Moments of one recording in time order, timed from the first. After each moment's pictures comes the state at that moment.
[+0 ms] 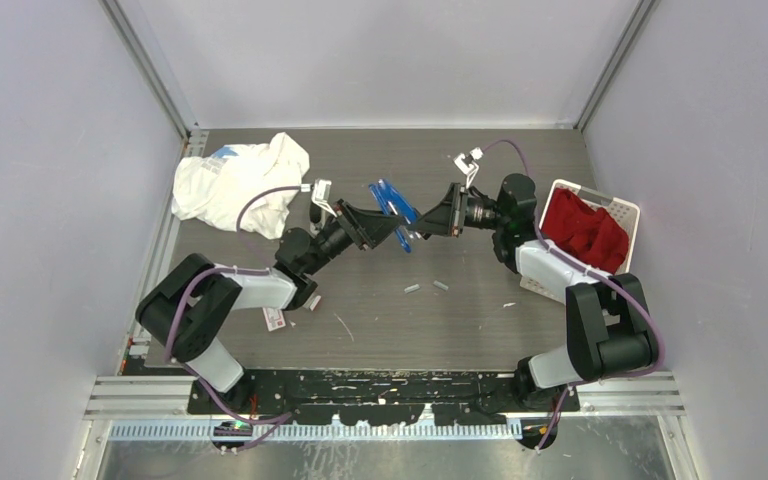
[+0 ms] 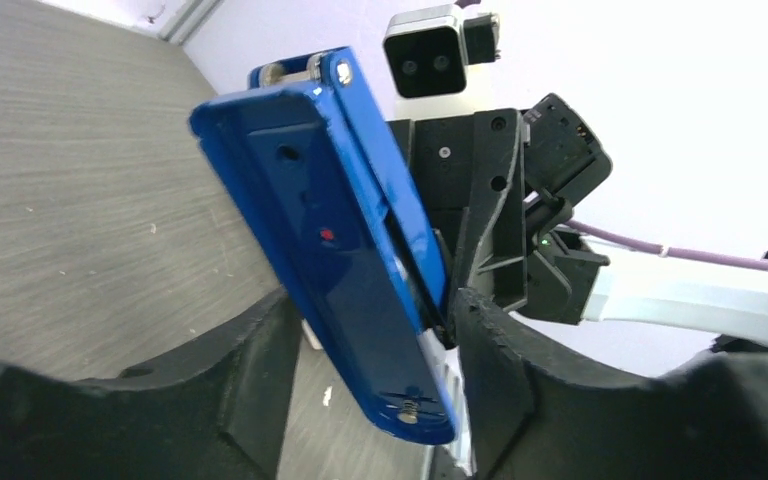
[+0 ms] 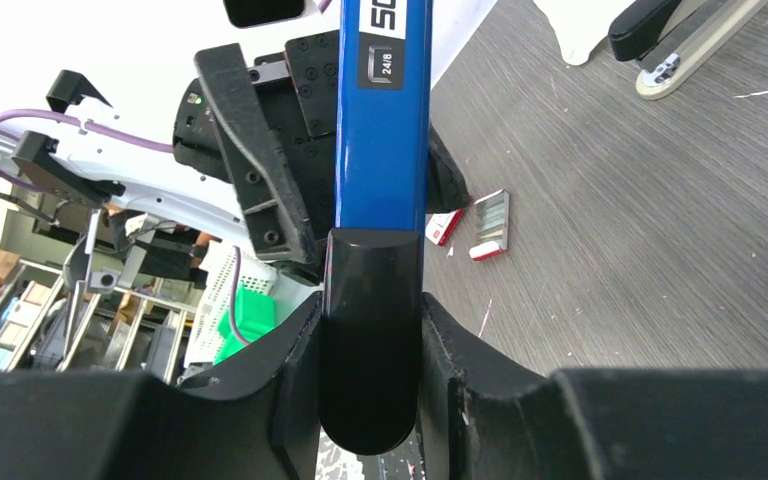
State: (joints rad) left arm -0.67 1.61 0.59 1.33 0.27 -0.96; right arm 0.22 1.43 0.74 0.68 -1.15 0.90
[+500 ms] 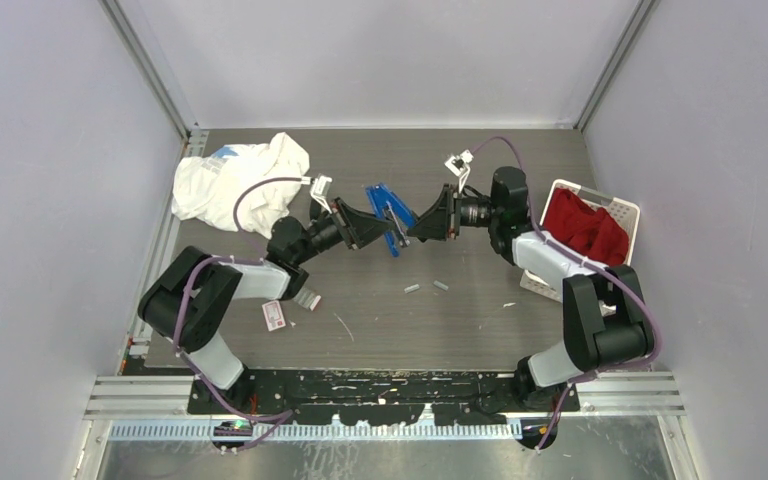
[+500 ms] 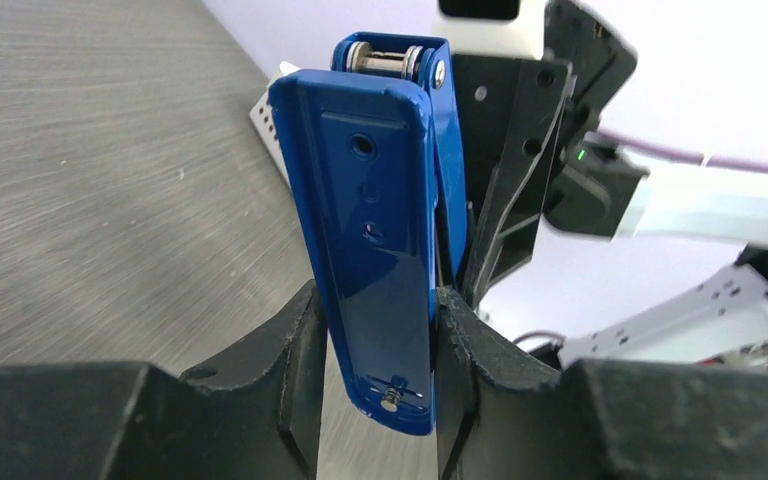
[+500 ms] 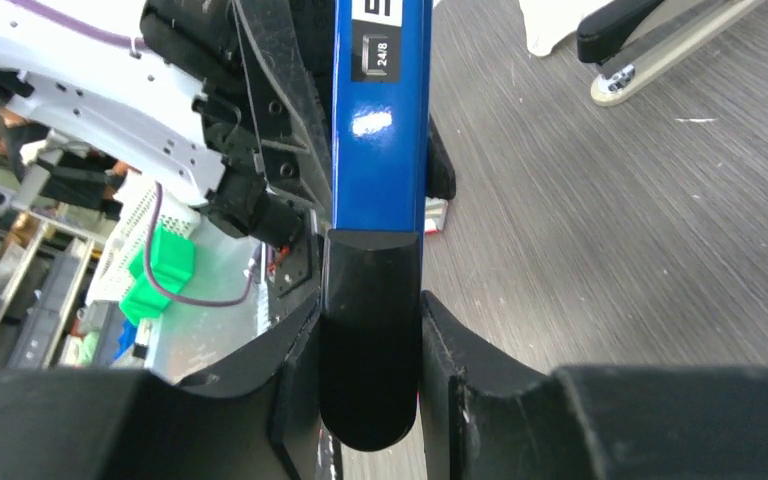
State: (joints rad) left arm -0.57 1.65 0.61 1.30 0.50 -0.93; right arm 0.23 1.48 0.79 0.55 -1.20 0.58
